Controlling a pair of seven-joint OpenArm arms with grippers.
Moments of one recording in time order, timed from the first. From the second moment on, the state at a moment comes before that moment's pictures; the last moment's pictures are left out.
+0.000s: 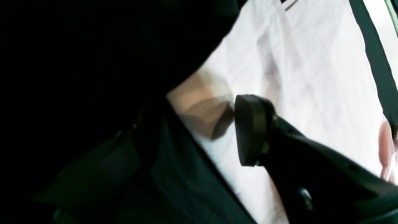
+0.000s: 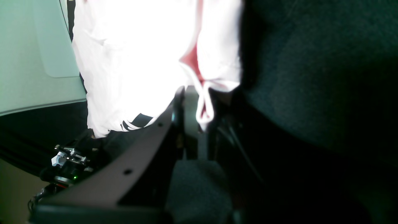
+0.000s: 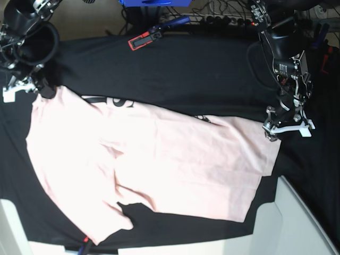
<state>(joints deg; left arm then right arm) -6.9 -10.5 -30.5 52.1 -33.4 -7.9 22.7 0.5 7.6 57.2 51.1 43.7 40.2 -62.7</state>
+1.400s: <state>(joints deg) 10.3 -9.1 -30.7 66.8 -34.0 -8.1 24.4 -1.8 10.8 57.4 58.5 43.5 40.2 -62.8</state>
